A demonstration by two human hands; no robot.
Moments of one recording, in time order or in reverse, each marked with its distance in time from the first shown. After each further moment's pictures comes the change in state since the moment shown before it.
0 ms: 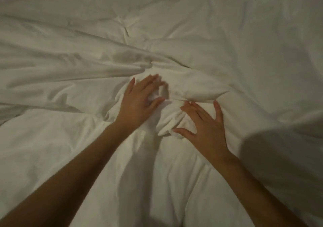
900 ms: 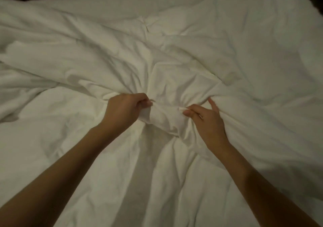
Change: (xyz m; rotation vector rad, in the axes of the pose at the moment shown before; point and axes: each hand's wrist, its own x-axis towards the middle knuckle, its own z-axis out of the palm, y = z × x) left_hand -0.110 0.049 -0.068 0.190 0.017 -0.218; right_hand -0.046 -0.050 -0.054 0.513 -0.078 0.225
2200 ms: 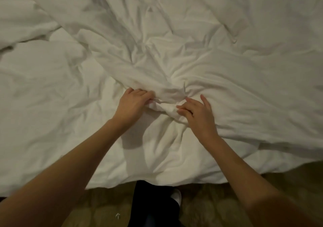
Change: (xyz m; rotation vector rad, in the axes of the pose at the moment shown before) left_hand -0.198 0.015 0.087 0.109 0.028 0.077; right_hand -0.163 0.056 0.042 -0.136 -0.087 -0.320
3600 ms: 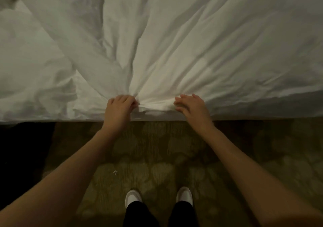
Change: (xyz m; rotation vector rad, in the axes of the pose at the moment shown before) left_hand -0.228 0.083 0.037 -0.012 -0.001 -0.292; right_hand -0.196 -0.017 -0.001 0.032 -0.127 -0.053
